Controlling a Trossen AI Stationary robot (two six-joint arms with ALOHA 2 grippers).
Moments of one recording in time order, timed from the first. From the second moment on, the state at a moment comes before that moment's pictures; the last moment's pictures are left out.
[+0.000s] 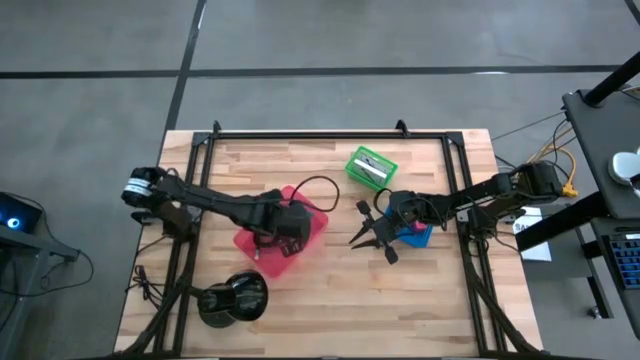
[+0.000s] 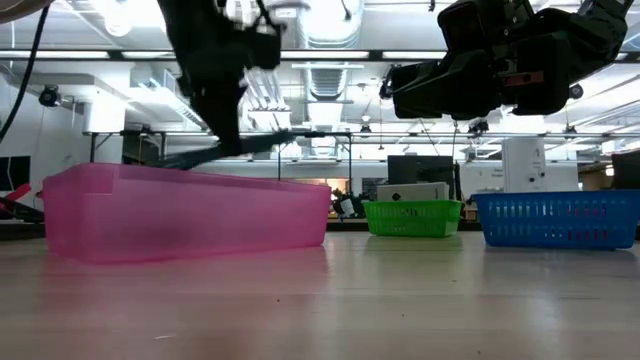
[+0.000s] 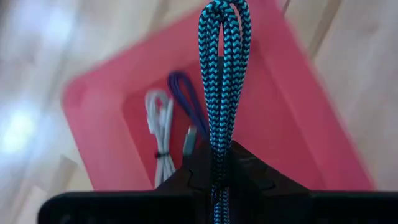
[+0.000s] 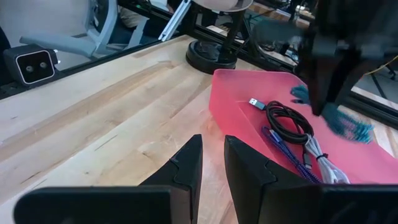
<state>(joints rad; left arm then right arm) -0.17 1.62 1.24 -0.90 -0.37 -0.52 0.01 1.45 0.50 0.63 -0.42 -0.35</state>
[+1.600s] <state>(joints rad) -0.11 0.65 0.46 0.10 -0.22 0.16 0.01 1.46 0.50 0.63 -0.42 -0.37</state>
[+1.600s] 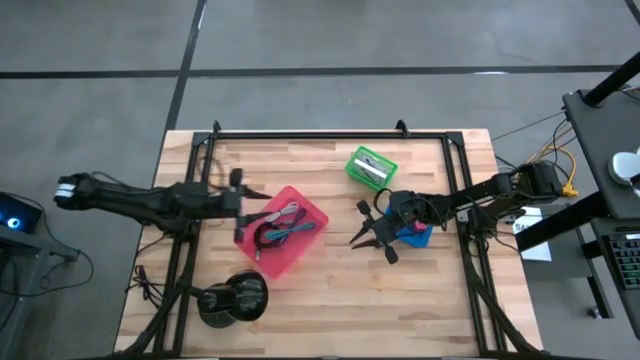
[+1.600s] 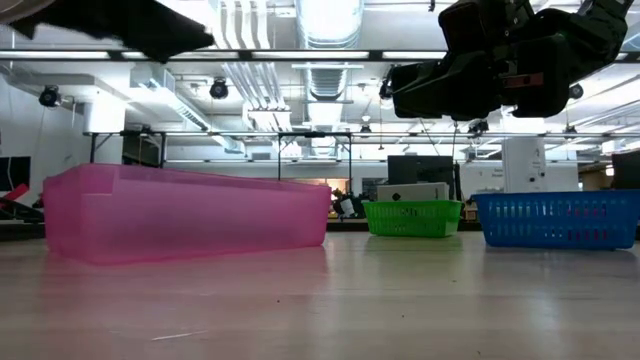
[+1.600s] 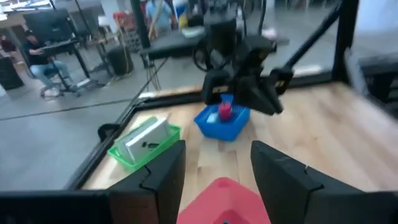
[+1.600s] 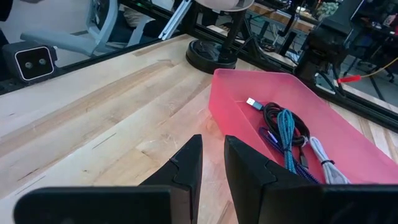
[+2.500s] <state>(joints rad) -0.11 0.03 0.01 0.06 -0.20 0.11 0.01 1.45 0.50 0.70 -0.38 -0.27</state>
